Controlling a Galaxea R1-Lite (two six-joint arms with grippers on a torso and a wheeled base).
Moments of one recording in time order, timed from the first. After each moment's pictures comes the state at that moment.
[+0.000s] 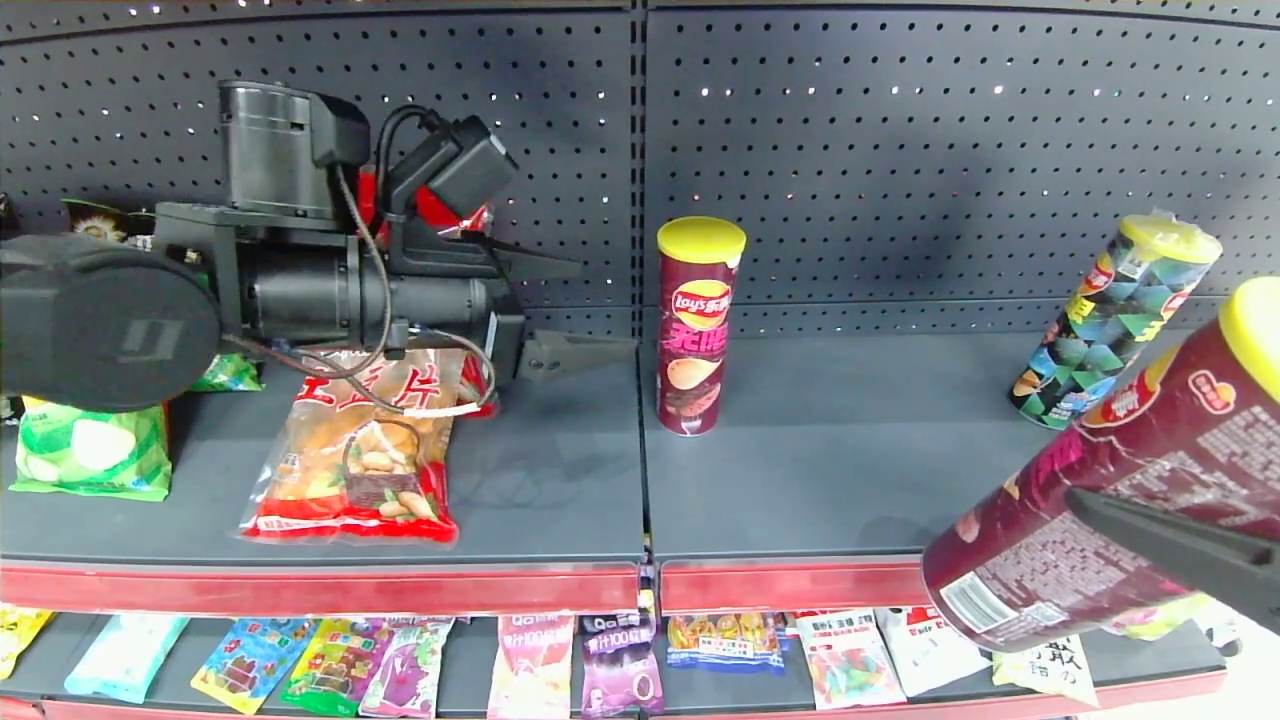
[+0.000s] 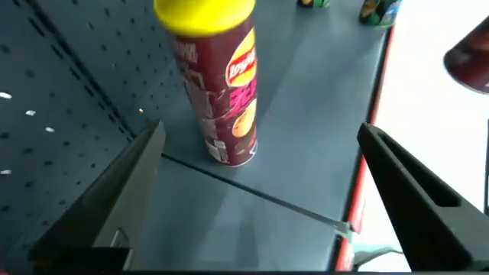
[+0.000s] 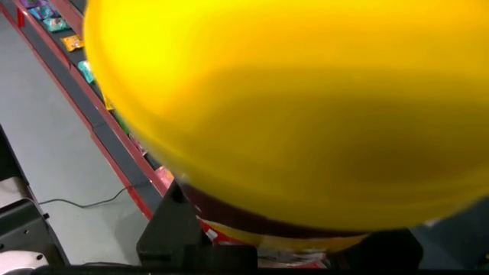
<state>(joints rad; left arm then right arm) -0.42 1.74 -1.25 -0.19 -0.64 0.35 0.70 0.94 -0.60 -0.24 0.07 -0.27</state>
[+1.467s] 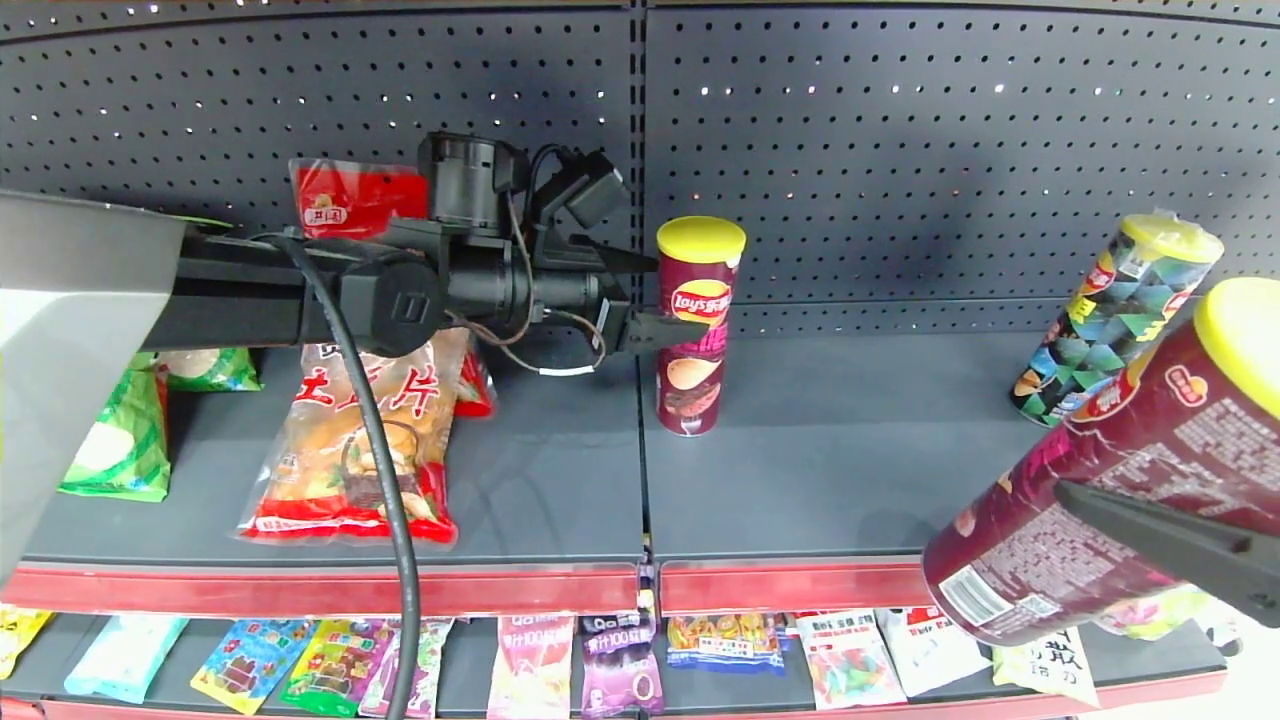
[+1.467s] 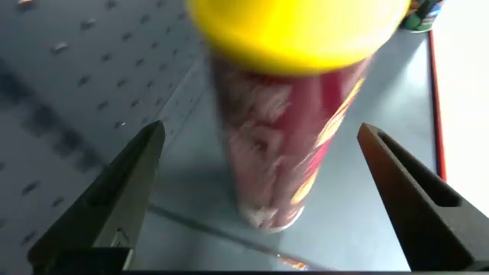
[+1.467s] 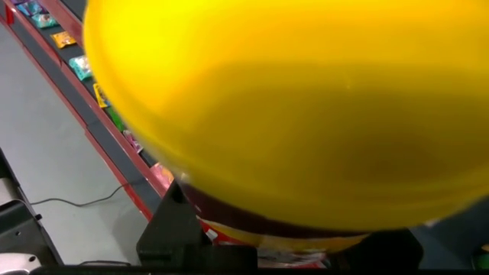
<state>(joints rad) -0.46 2.11 -1.64 -0.19 -0.70 0.35 0.68 0.96 -0.60 -0.24 0.07 -0.26</state>
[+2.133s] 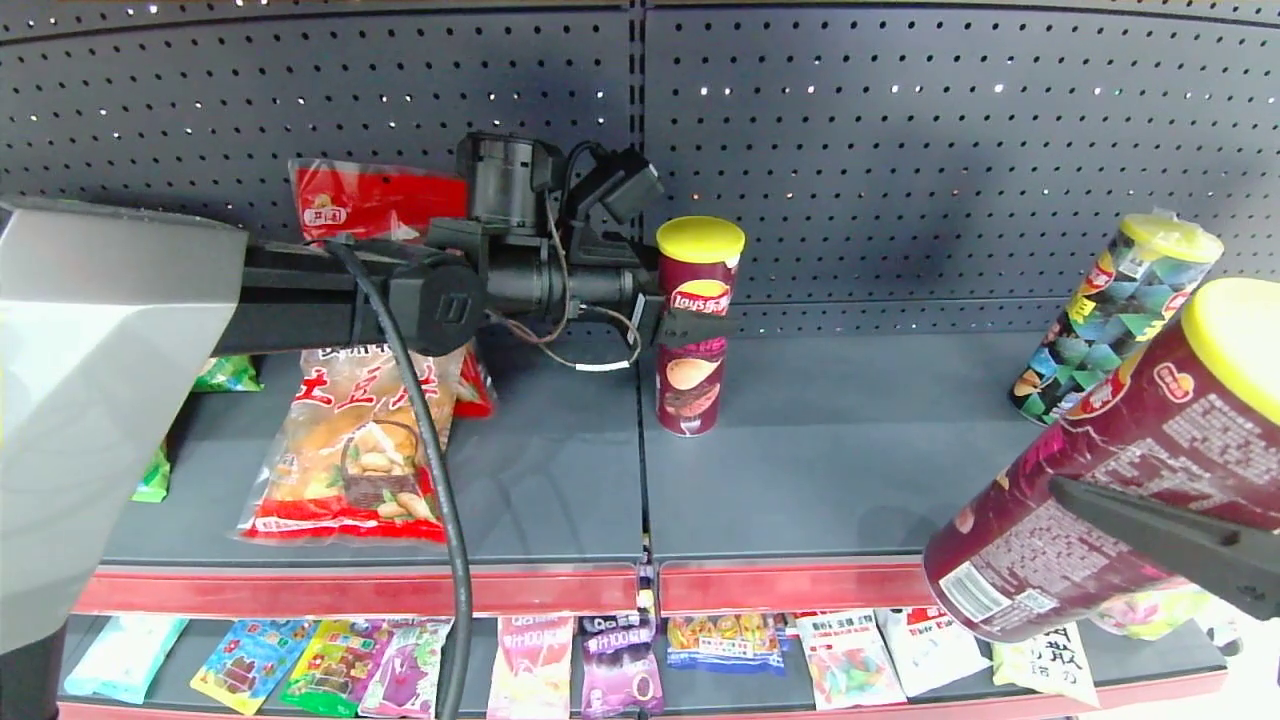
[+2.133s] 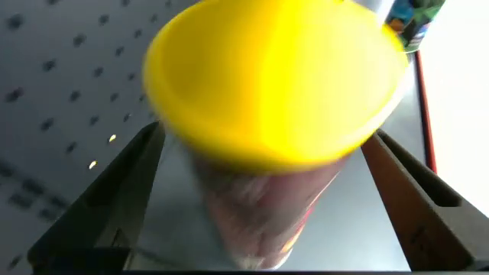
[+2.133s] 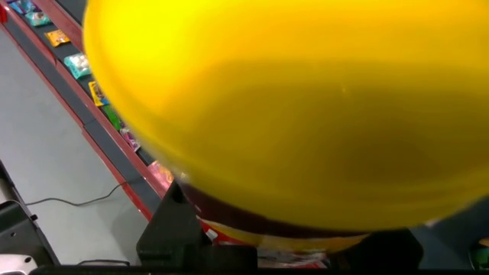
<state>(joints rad) -0.50 2.17 -1.74 -0.19 -0.69 0.31 0.66 0.96 -0.60 -0.24 0.07 -0.26</state>
